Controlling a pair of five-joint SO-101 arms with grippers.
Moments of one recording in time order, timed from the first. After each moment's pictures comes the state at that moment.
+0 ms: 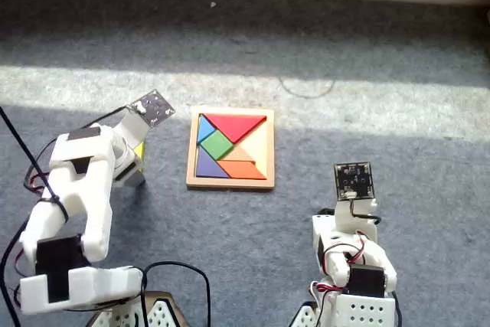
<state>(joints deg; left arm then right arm) -18.9 -5.1 41.7 45.4 -51.2 -0.8 -103.2 96.0 65.5 12.3</state>
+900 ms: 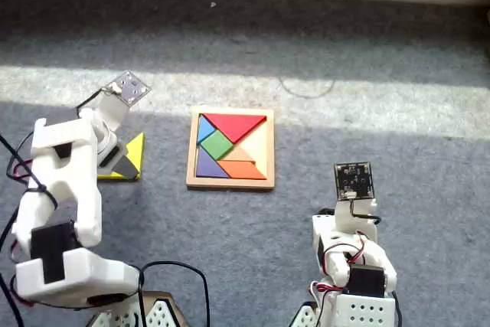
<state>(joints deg) -22.2 0.7 29.7 54.0 -46.8 -0.8 -103.2 96.0 65.5 12.3</state>
